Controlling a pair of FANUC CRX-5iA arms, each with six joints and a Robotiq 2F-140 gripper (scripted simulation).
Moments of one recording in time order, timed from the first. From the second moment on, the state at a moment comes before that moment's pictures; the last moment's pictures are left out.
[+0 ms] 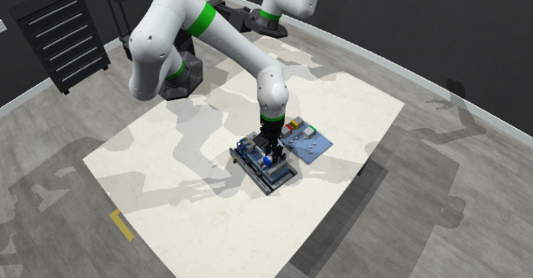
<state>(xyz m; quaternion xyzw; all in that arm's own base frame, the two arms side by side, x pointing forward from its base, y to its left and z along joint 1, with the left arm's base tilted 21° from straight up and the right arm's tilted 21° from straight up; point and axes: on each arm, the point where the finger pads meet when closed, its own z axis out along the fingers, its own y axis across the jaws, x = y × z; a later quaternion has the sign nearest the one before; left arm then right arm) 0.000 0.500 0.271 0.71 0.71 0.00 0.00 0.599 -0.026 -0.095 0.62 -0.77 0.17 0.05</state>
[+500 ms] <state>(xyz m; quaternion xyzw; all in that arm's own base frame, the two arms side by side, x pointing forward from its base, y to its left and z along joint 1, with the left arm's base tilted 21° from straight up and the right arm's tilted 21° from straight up) 0.000 0.500 0.271 0.71 0.71 0.00 0.00 0.599 -0.027 -0.096 0.62 -0.77 0.17 0.05</state>
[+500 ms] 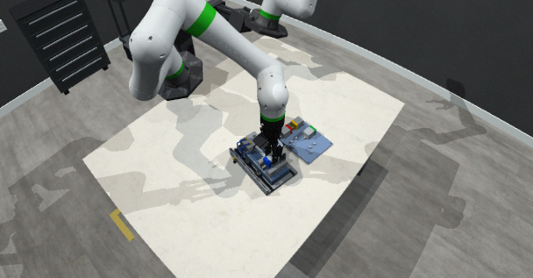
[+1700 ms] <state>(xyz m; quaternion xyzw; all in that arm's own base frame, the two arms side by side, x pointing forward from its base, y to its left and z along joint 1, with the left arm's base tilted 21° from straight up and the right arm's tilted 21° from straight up) 0.000 0.500 0.271 0.71 0.71 0.00 0.00 0.600 -0.028 -0.099 0.62 -0.77 0.17 0.05</state>
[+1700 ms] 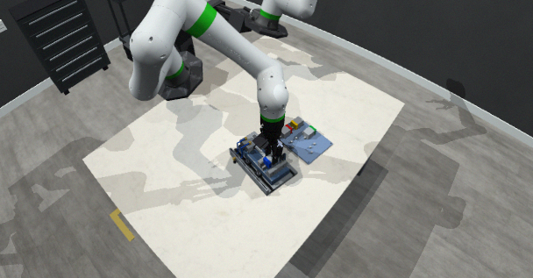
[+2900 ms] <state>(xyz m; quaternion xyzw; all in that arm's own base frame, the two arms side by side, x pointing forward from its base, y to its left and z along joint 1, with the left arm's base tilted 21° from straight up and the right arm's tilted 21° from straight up) 0.000 0.500 0.271 0.71 0.71 0.00 0.00 0.600 -0.029 -0.102 0.62 -0.77 0.17 0.05</state>
